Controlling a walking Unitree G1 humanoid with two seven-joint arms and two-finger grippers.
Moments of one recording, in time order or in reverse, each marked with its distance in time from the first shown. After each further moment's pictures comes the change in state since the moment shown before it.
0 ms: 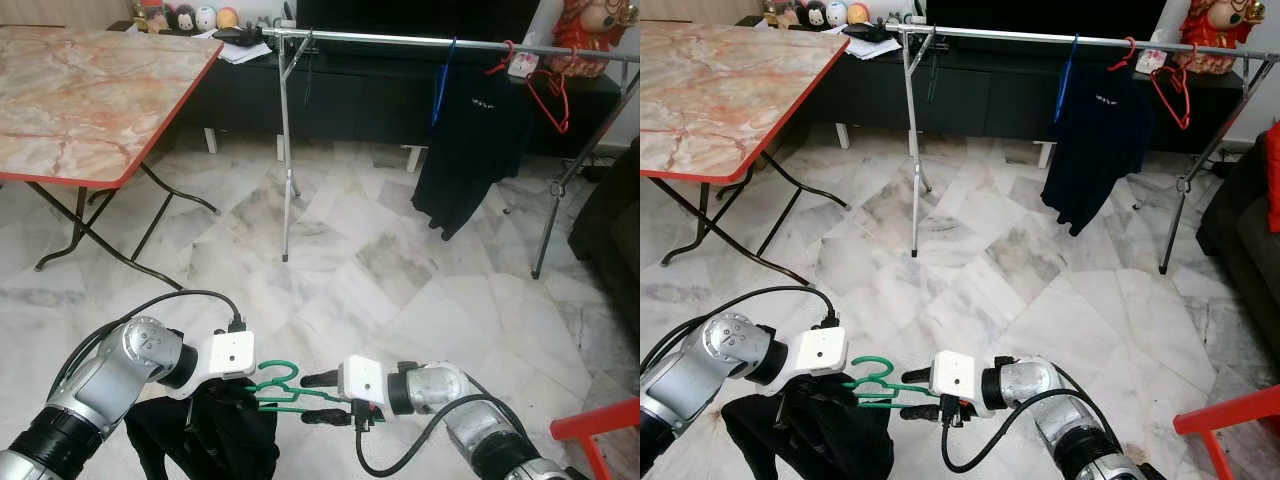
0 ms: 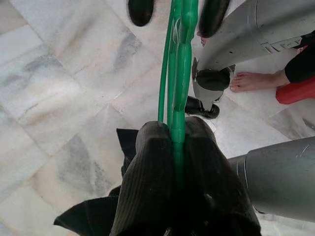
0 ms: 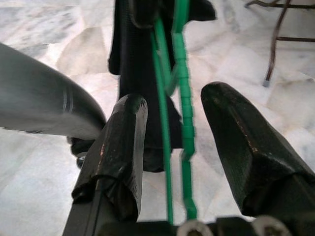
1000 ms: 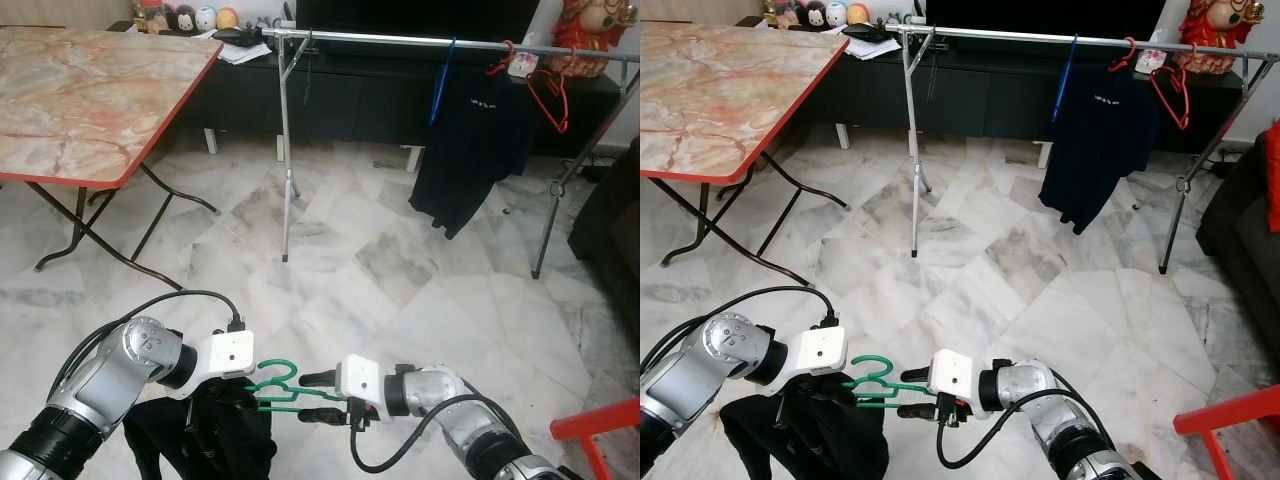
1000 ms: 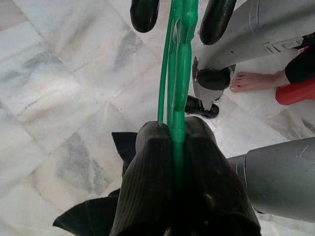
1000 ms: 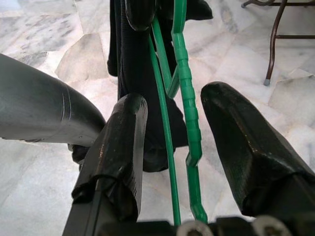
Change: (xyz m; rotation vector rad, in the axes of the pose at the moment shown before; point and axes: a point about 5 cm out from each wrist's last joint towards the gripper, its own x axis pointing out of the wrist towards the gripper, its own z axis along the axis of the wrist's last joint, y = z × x) left arm 0.000 0.000 -0.001 -0.012 0.004 0.004; right arm 0.005 0.003 -0.003 0.032 -0.021 0.009
